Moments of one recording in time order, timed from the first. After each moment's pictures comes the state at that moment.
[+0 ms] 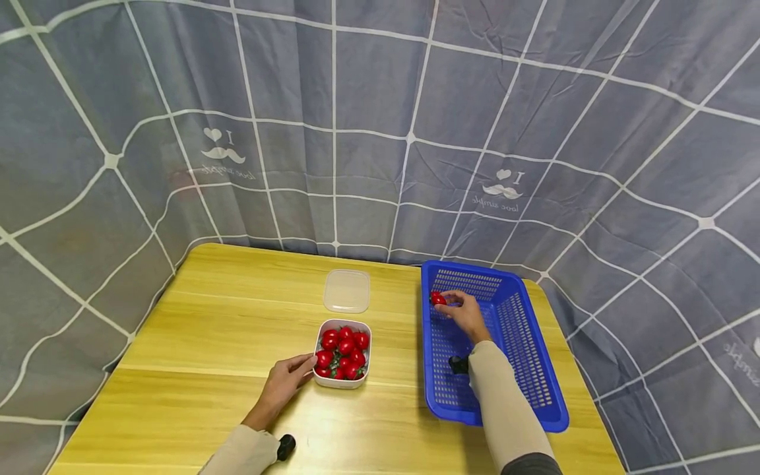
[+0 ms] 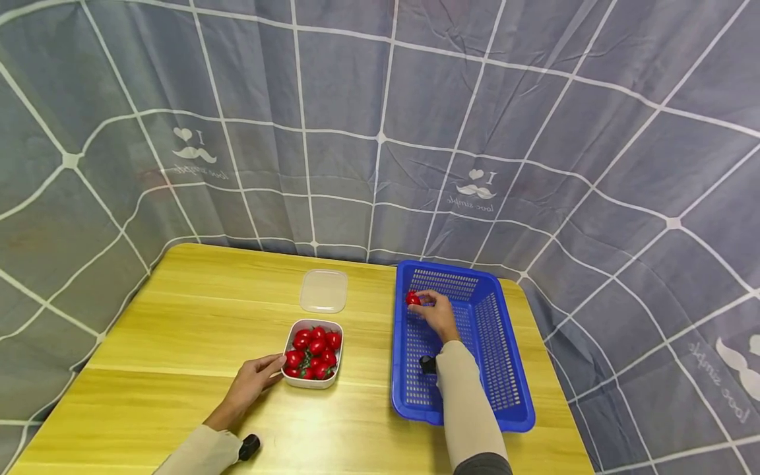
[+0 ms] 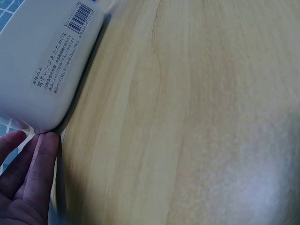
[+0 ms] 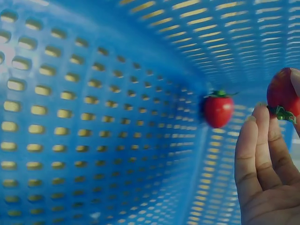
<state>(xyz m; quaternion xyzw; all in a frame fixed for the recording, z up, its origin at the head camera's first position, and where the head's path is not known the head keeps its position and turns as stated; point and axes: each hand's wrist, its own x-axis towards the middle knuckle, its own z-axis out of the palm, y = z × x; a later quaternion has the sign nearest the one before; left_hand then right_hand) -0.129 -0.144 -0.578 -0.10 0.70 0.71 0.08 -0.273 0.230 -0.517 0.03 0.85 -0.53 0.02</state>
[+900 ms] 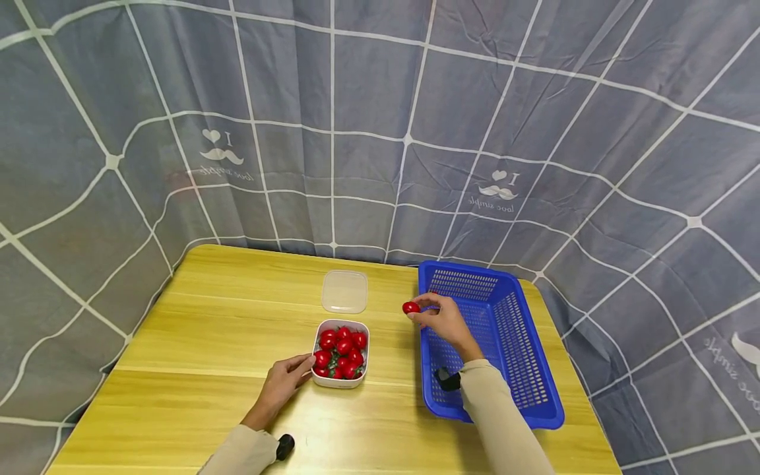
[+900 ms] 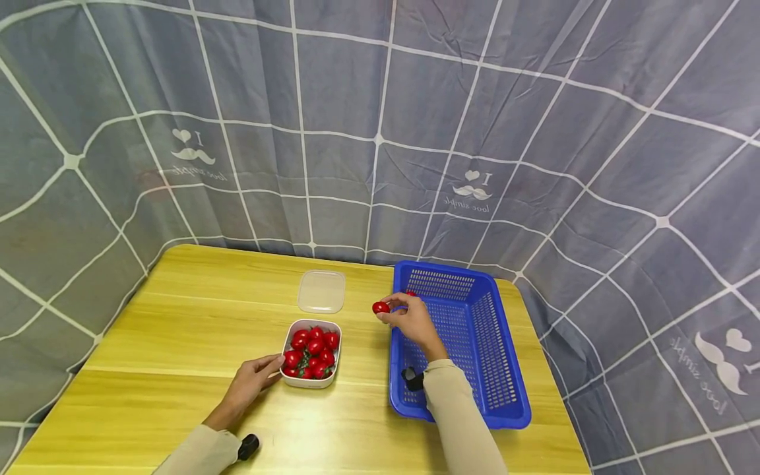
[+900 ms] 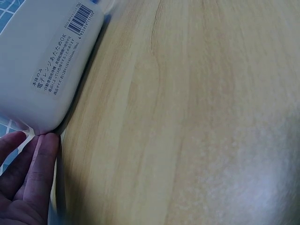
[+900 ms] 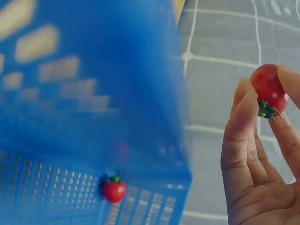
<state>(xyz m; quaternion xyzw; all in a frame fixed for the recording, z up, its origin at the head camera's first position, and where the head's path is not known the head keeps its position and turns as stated) -0.129 -0.144 -0.578 -0.10 0.70 0.70 0.08 -0.224 0.176 -0.463 -0.08 0.83 -0.54 0.07</state>
